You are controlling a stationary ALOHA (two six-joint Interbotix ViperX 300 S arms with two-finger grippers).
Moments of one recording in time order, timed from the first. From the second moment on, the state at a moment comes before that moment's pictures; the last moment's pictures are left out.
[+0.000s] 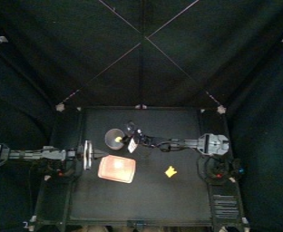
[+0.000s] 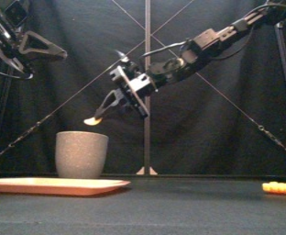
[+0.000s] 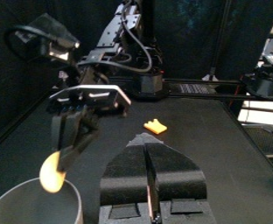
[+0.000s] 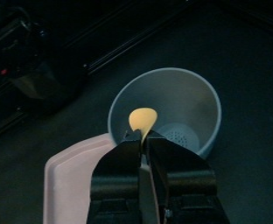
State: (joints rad) left arm 0.08 -0.96 1.28 0.00 -0.29 0.00; right arm -0.25 0.34 0.16 0.09 -0.12 0.29
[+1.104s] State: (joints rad) left arm 0.08 -0.96 1.30 0.00 -0.29 0.00; right arm -0.18 -0.06 0.68 -0.03 -0.51 0.28
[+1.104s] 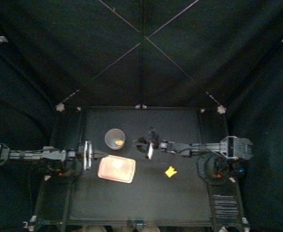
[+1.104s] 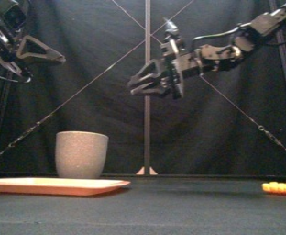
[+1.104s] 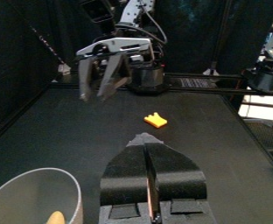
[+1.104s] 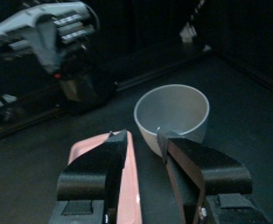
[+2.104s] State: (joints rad) left arm 0.11 -0.96 1.32 0.00 -0.29 0.00; right arm -0.12 -0.72 1.30 -0.10 -0.56 0.29
